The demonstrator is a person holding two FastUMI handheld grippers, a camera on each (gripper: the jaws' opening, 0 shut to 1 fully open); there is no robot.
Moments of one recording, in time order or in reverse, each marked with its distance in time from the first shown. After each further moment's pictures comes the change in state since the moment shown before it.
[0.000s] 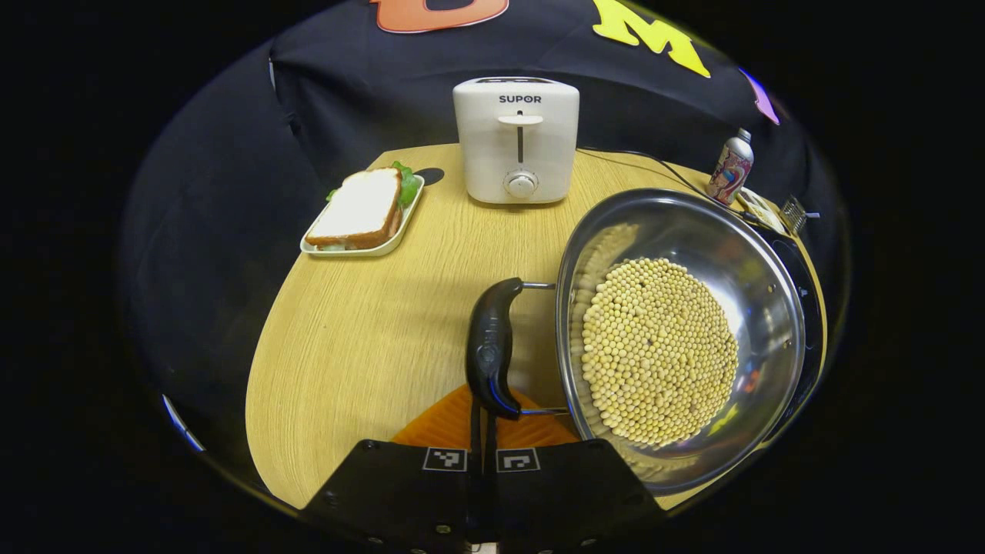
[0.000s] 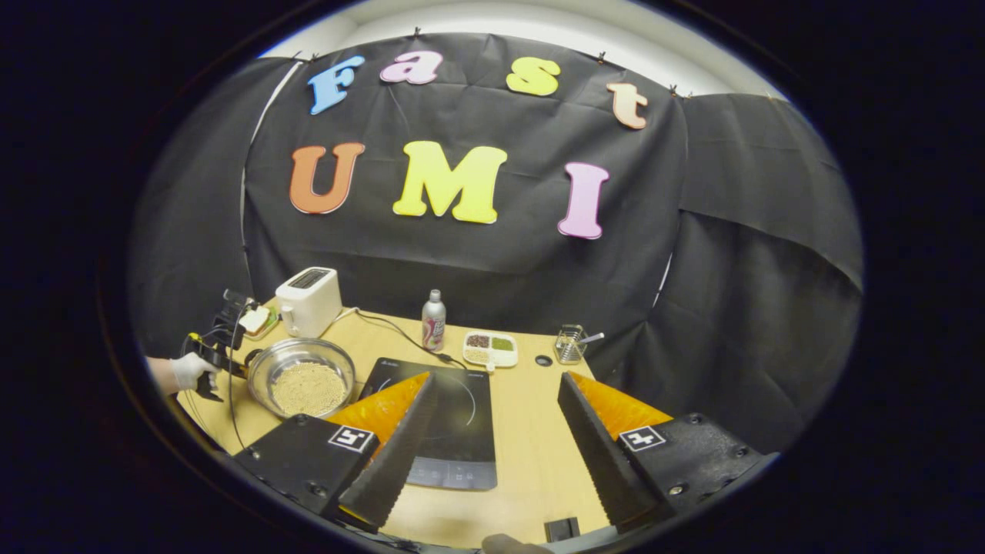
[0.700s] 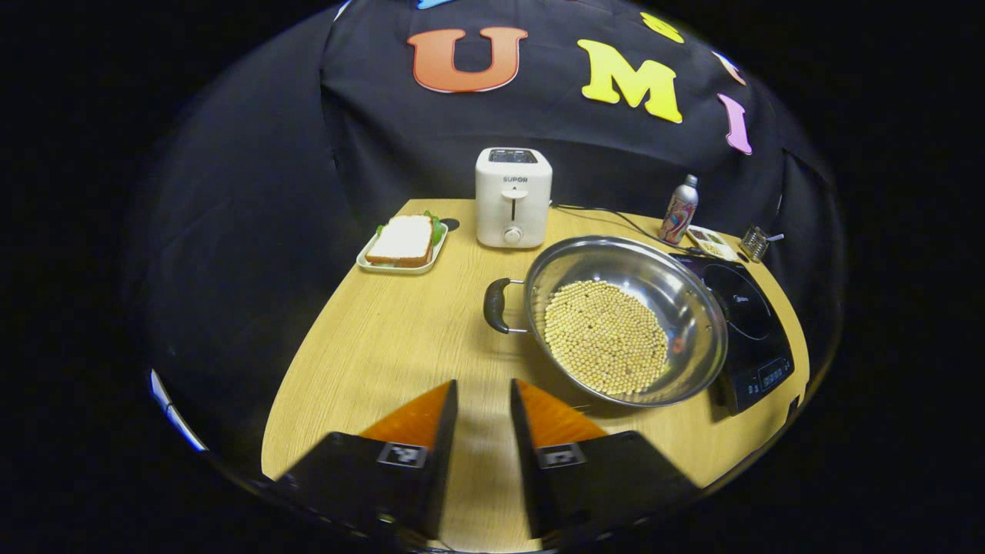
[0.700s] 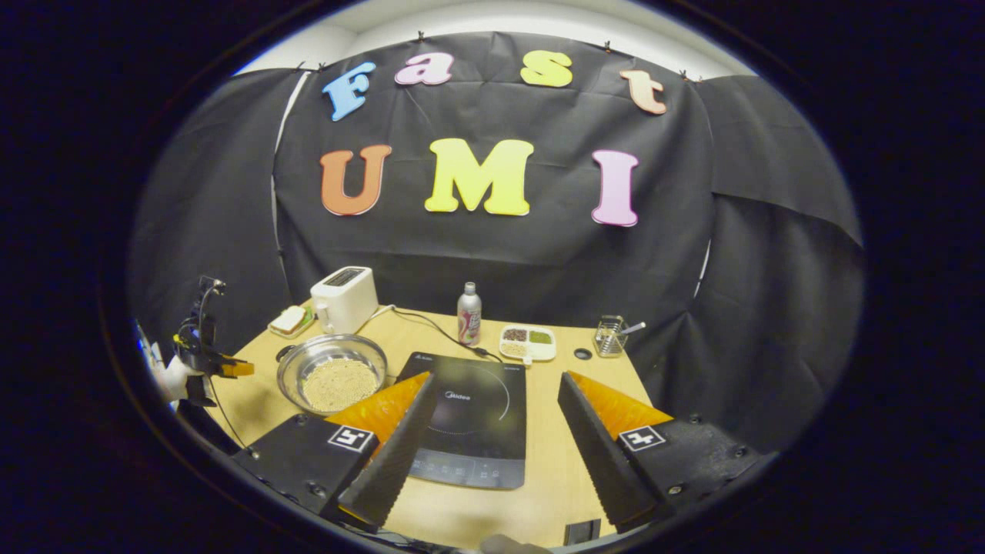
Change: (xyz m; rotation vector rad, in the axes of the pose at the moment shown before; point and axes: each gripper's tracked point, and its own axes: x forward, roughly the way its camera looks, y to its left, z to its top) left arm -0.143 -0.001 -0.024 -0.024 -0.234 -0.028; right arm 0.013 0.011 -0.027 0.031 -0.014 0.192
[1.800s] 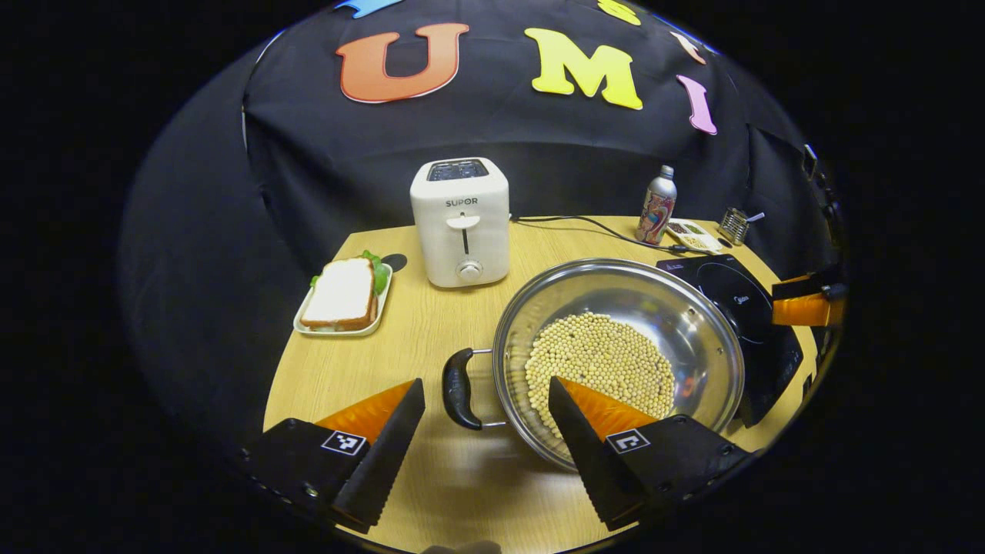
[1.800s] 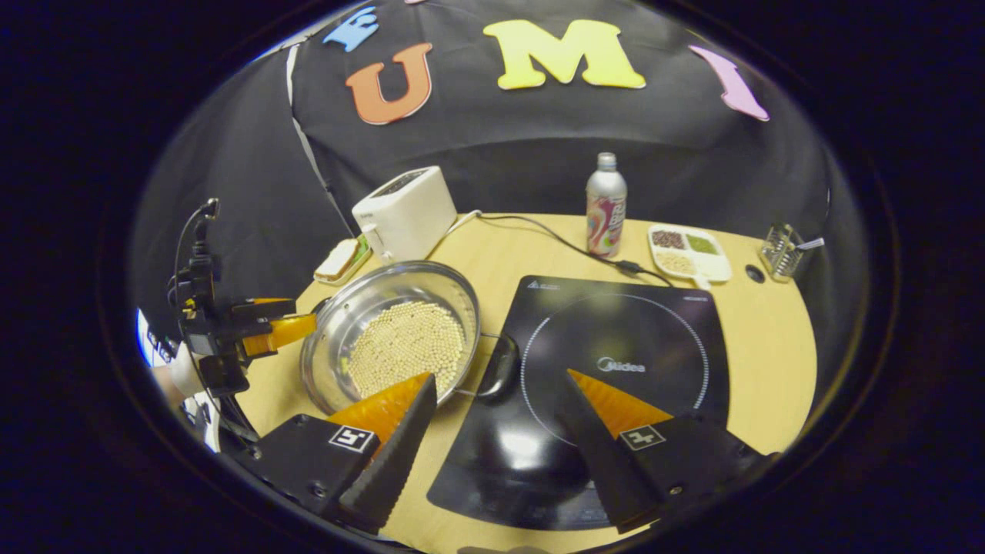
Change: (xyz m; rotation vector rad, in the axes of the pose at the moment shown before) left arm 0.103 -0.021 0.051 0.146 -0.002 -0.147; right arm 0.226 0.171 -0.126 0.080 0.451 0.296
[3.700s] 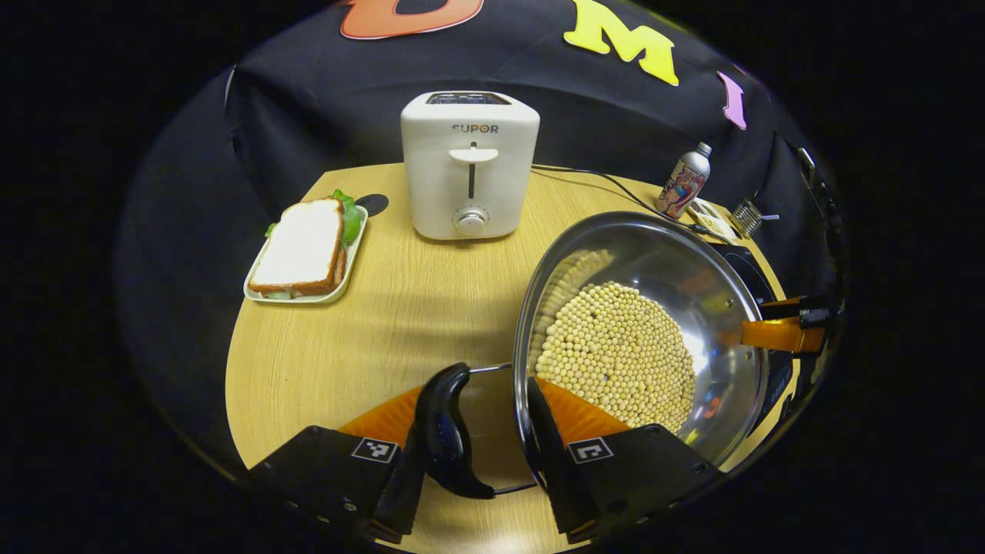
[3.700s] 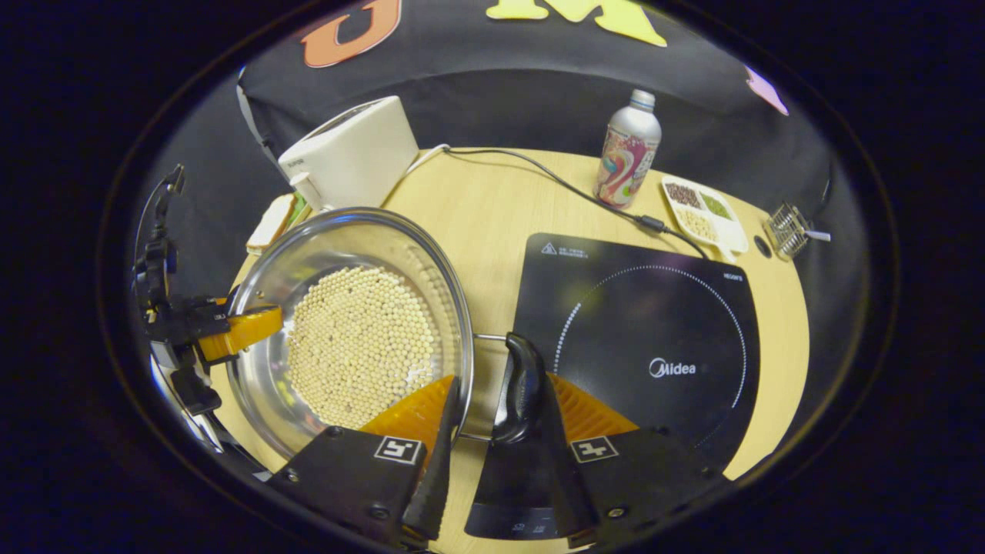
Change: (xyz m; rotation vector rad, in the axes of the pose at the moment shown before) left arm 0.052 0.008 -0.020 -0.098 0.213 -0.072; right arm 0.059 0.017 0.000 0.021 0.204 -0.192
